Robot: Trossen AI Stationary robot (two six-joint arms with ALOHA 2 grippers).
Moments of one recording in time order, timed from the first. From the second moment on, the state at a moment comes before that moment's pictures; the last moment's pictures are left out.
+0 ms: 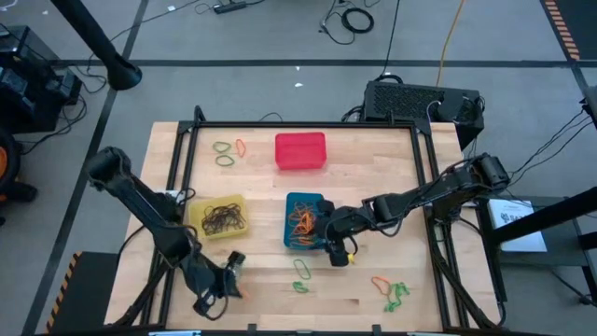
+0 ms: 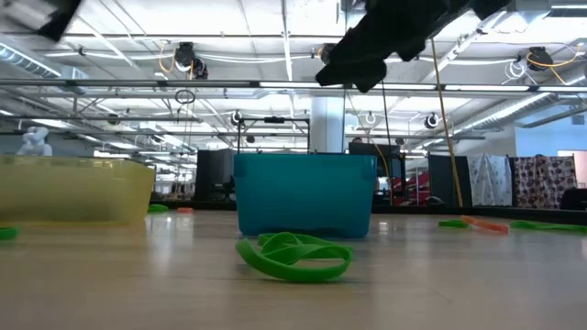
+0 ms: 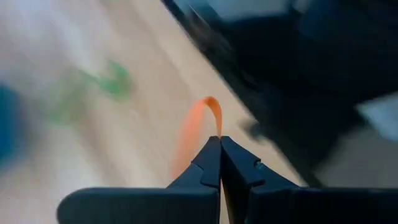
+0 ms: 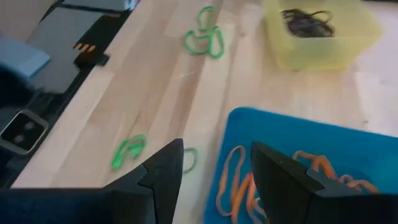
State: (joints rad) left arm -0.80 1.37 0.76 -0.08 -0.12 -0.21; right arm 0.27 1.58 0.99 -0.02 -0.01 0.10
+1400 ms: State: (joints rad) left arm -0.07 1.62 0.77 0.43 -0.05 -0.07; right arm 0.01 1.54 0.99 -0.57 0.43 -0.45
